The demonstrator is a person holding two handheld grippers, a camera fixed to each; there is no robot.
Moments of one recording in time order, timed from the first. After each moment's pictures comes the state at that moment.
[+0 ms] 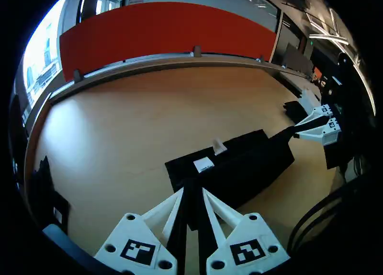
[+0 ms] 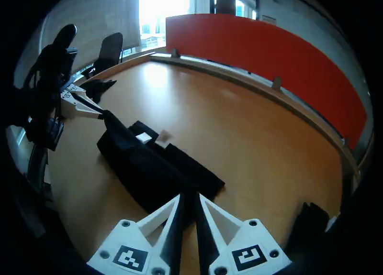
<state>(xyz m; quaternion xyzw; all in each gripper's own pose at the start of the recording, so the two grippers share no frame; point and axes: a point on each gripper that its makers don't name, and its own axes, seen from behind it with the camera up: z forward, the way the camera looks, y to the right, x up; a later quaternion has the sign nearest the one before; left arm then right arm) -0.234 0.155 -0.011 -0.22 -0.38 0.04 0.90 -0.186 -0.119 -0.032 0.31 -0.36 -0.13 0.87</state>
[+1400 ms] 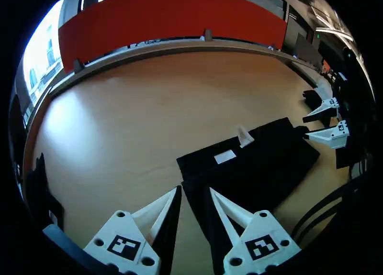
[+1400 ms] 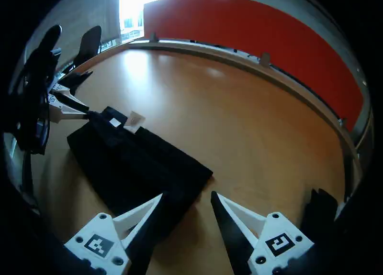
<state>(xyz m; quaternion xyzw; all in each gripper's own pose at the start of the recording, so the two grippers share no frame) -0.295 0.144 0.023 -0.19 -0.41 0.06 0.89 -0.245 -0.097 -0.005 0.25 -0.40 -0.12 0.87</state>
